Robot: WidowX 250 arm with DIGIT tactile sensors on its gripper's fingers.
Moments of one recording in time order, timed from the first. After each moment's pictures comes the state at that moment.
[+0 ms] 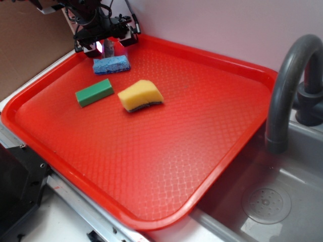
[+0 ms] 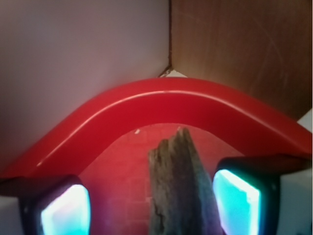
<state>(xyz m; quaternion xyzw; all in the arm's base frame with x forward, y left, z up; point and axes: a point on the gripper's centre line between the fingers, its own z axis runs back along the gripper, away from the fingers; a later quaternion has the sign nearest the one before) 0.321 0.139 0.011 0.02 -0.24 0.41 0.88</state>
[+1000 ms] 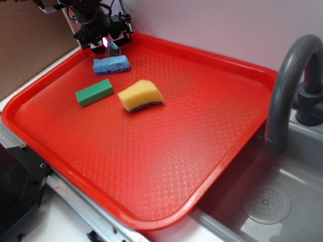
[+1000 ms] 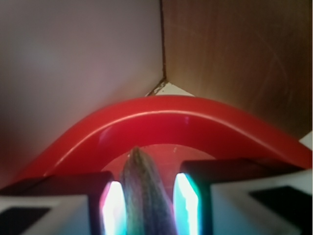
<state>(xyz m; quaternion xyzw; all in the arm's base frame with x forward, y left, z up) 0.319 0.136 0.003 0.02 -0.22 0.43 0.87</state>
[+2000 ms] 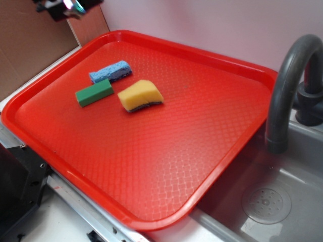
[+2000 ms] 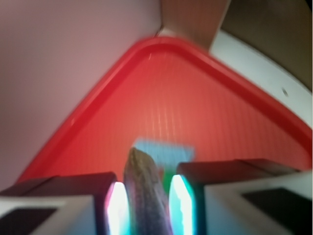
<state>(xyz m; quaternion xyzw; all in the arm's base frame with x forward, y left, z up) 0.240 0.040 0.174 -0.08 -0.10 0.40 0.91</state>
